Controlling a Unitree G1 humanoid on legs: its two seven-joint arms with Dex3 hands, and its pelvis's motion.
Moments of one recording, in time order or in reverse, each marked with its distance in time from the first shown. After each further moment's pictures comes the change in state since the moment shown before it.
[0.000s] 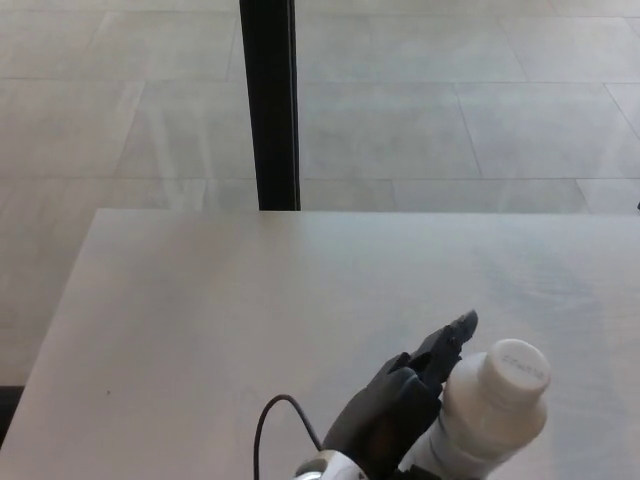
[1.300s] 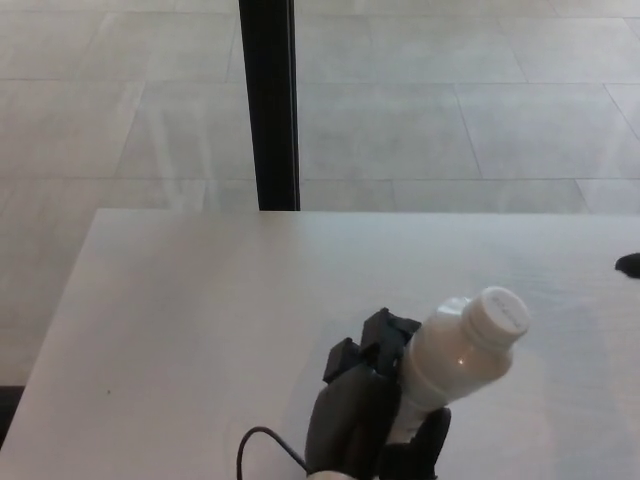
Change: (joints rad) left_arm -0.011 -0.070 0.058 0.255 0.009 -0.183 0.462; right_arm 0.156 -0.032 0.080 -0.129 -0.060 0.000 0.008
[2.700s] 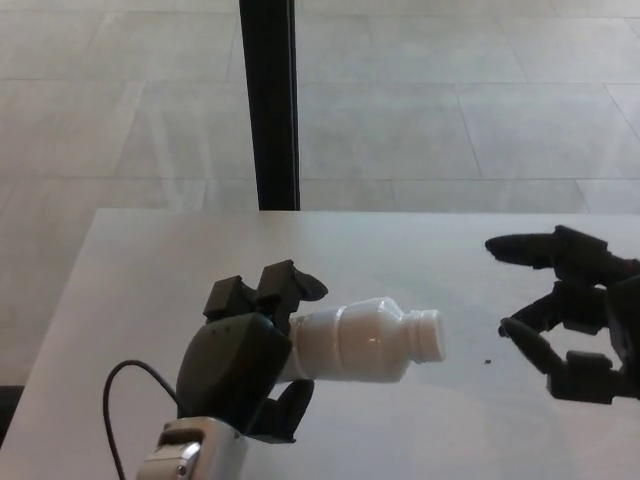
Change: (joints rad) left_arm -0.015 0.311 0.120 -0.198 0.197 0.087 -0.189; right_arm 0.054 -0.048 0.287 -0.193 -0.239 0.079 0.079
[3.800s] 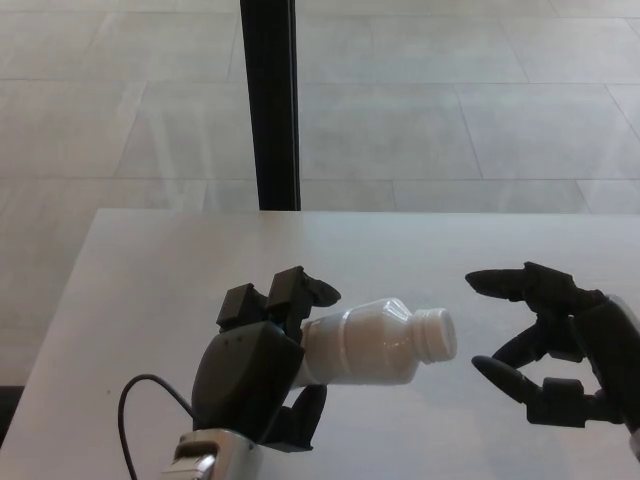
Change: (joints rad) left_arm 0.022 -0.053 0.011 0.033 0.015 -0.058 0.042; right_arm 0.006 0.035 0.058 0.048 -0.158 0.006 -0.019
